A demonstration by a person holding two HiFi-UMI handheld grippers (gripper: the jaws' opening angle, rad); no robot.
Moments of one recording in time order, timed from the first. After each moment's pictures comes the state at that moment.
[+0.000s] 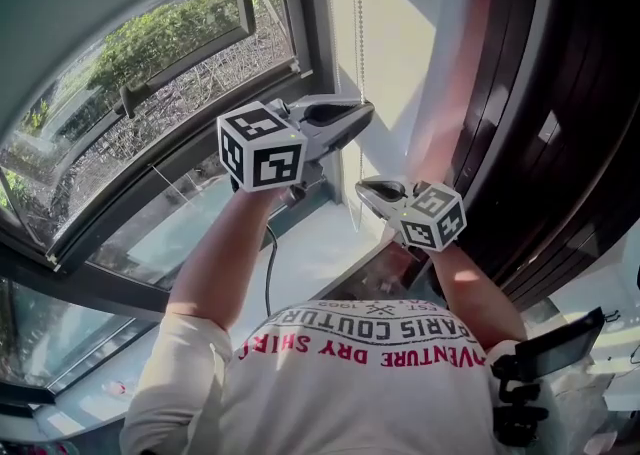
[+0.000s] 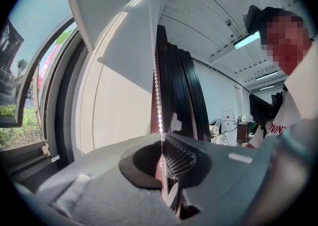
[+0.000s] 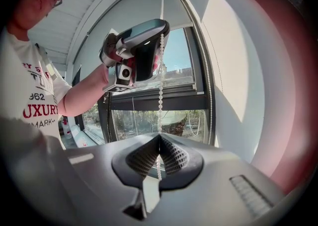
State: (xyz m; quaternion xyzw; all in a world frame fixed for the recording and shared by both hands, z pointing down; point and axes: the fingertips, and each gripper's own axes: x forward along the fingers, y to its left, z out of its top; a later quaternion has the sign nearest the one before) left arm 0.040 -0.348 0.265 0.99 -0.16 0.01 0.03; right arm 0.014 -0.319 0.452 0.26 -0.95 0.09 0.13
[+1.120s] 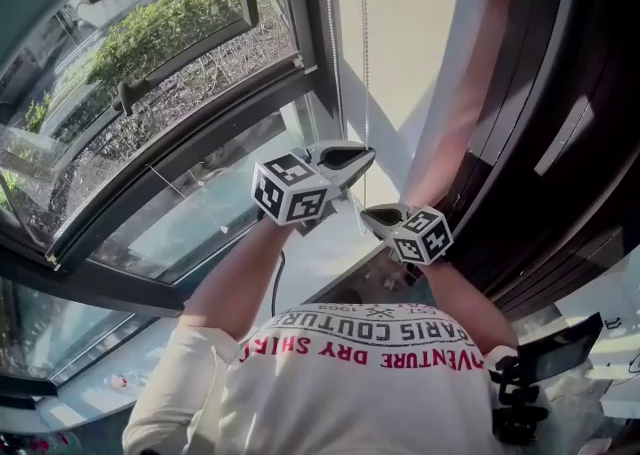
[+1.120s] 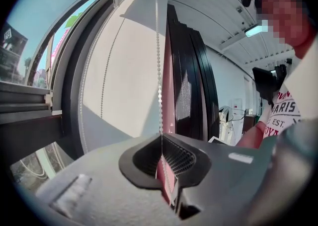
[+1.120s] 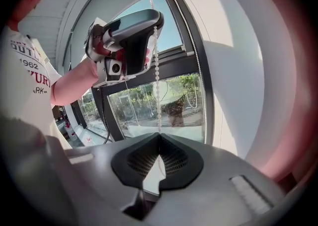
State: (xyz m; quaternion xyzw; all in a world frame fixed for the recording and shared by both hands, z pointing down) left arm 0.036 -0.344 0.374 0.97 -0.21 0.08 0.06; right arm 0.013 -0.298 0.557 0.26 -0.93 0.17 0.19
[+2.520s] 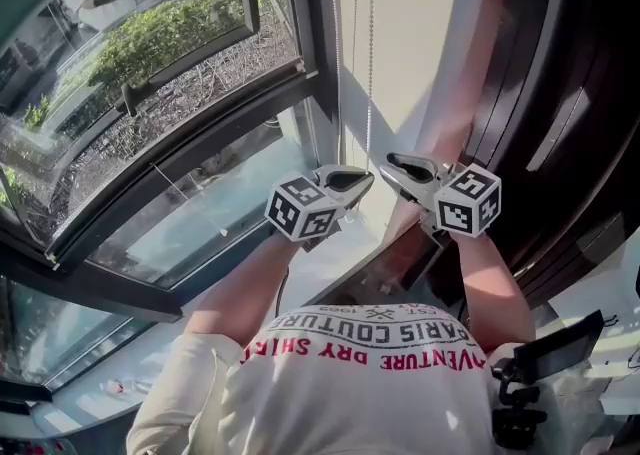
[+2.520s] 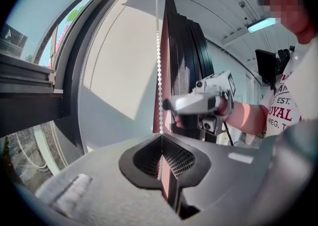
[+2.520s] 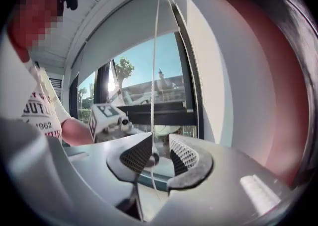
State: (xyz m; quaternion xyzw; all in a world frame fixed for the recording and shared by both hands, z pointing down) left arm 0.046 -0.337 0.435 0.97 -0.21 0.11 0.08; right arm 0.058 -0.337 0.392 0.28 -0.95 0.08 0.09
